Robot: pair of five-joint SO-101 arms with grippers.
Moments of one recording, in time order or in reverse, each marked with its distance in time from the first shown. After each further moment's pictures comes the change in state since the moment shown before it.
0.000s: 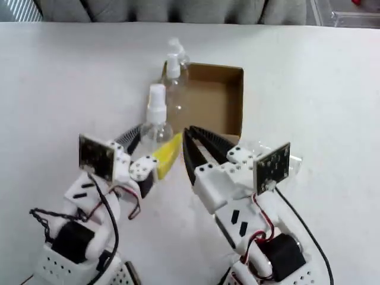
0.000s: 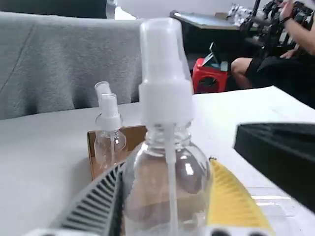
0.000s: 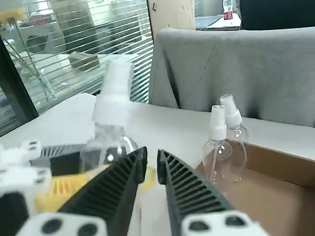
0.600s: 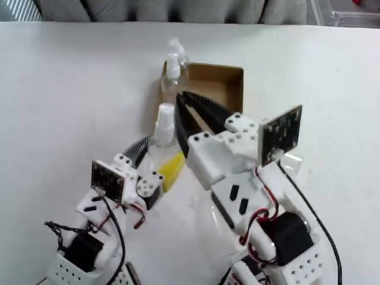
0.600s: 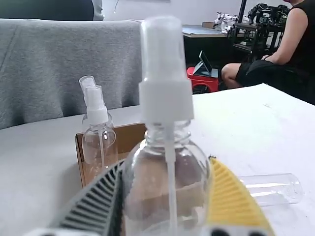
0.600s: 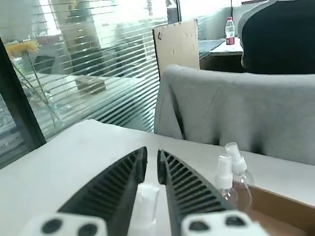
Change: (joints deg) left arm 2.6 -18.8 19.9 -6.0 -3.3; right arm -0.4 21.7 -24.1 -0.1 0.0
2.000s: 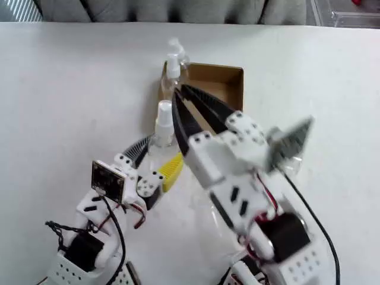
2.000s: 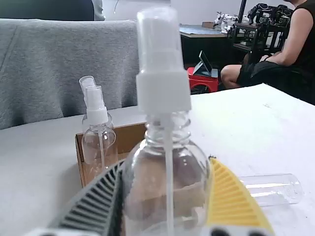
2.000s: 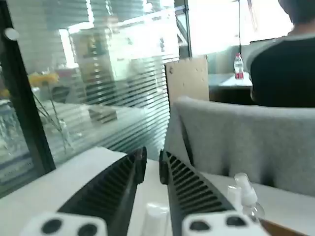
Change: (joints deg) left arm 0.0 0.0 0.0 0.0 0.0; right arm -0.4 4.2 -1.0 -8.5 0.0
